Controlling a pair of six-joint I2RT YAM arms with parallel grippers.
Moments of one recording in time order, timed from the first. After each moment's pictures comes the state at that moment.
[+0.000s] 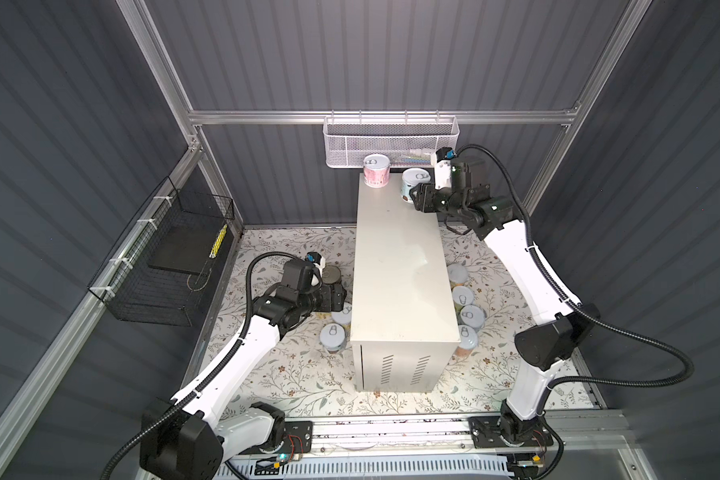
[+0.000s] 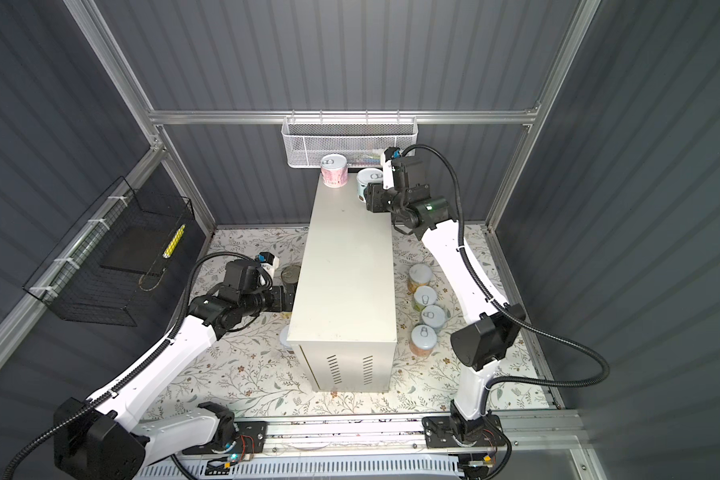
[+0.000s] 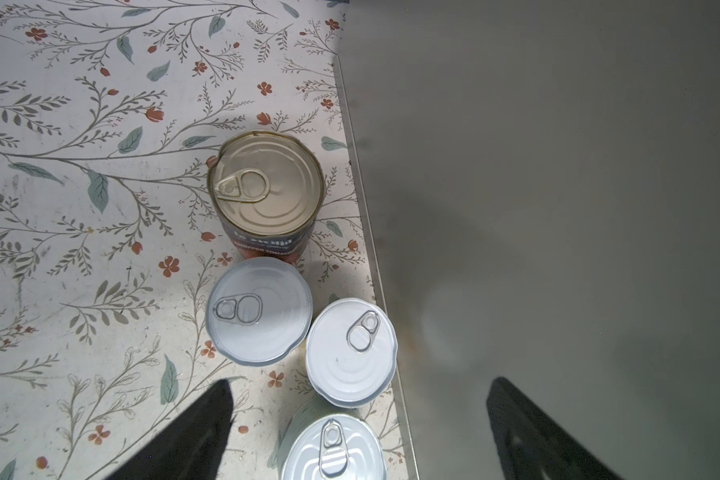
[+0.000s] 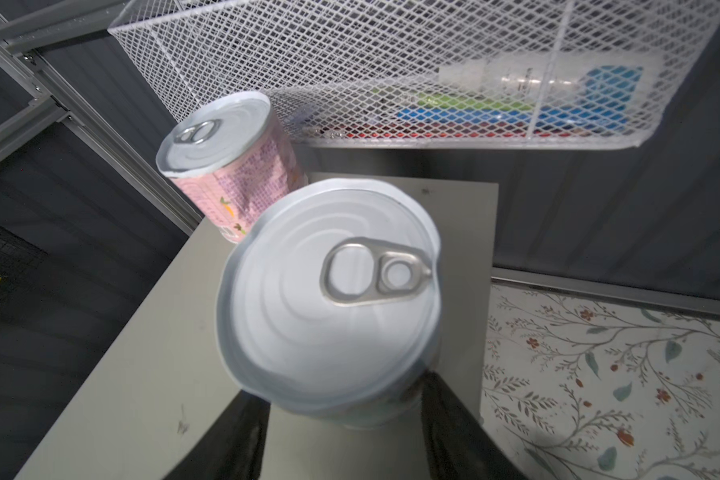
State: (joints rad) left arm -0.42 1.17 0.96 -0.54 0.10 -0.29; right arm 0.42 1.88 2.18 -0.70 -0.06 0.24
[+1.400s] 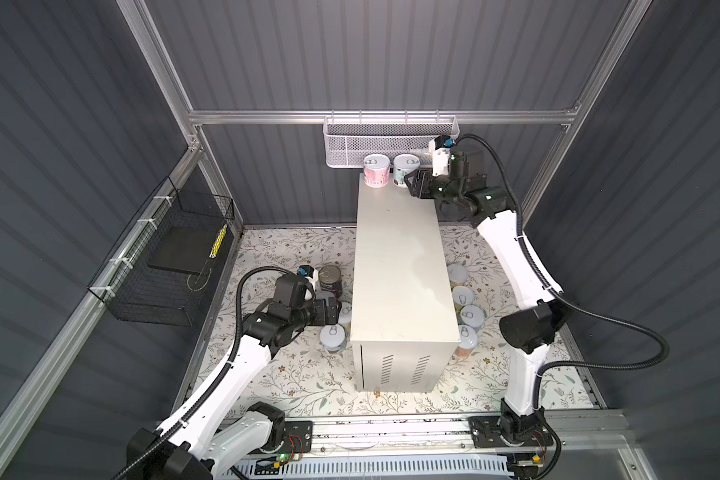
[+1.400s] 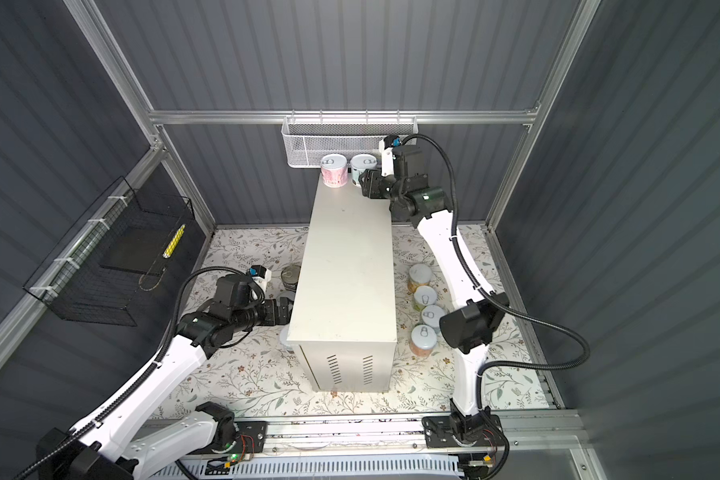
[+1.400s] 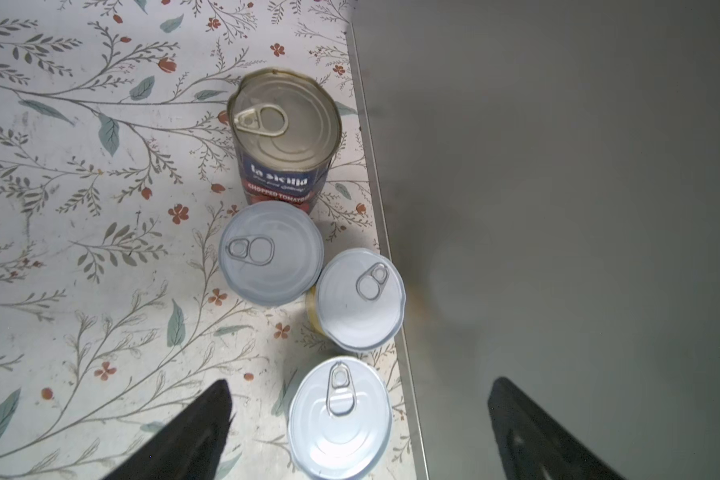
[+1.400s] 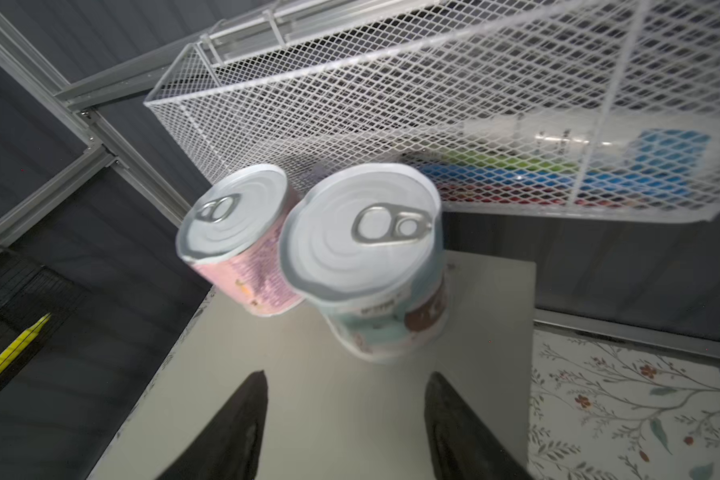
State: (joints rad) left arm -0.42 1.00 0.83 -0.59 0.10 -0.33; right arm 0.39 1.96 2.33 -0.70 -0.15 0.29
